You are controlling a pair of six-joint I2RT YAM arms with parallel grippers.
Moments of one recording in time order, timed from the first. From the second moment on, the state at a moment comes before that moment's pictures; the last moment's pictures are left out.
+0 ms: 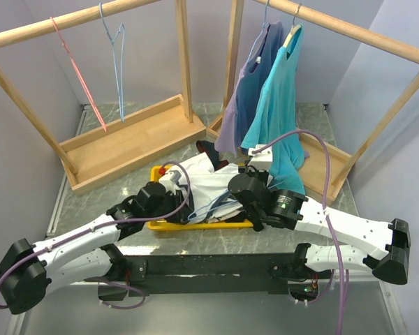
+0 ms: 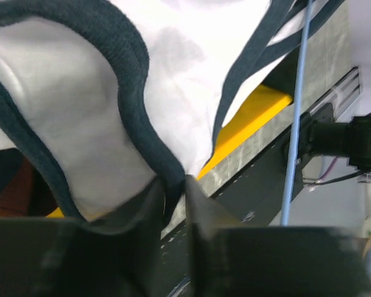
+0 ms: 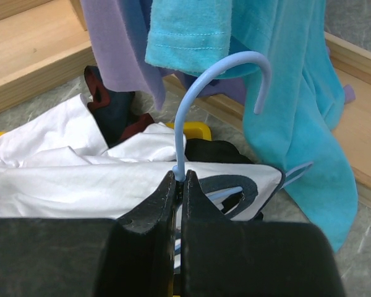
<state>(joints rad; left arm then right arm) -0.81 0.95 0.46 -0.09 0.17 -0.77 1.11 1.08 0.95 -0.50 1.06 0.58</state>
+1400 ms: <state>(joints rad) -0.39 0.76 0.64 0.25 0.54 -1.18 1.07 1.32 1.33 -0.46 1.24 0.49</state>
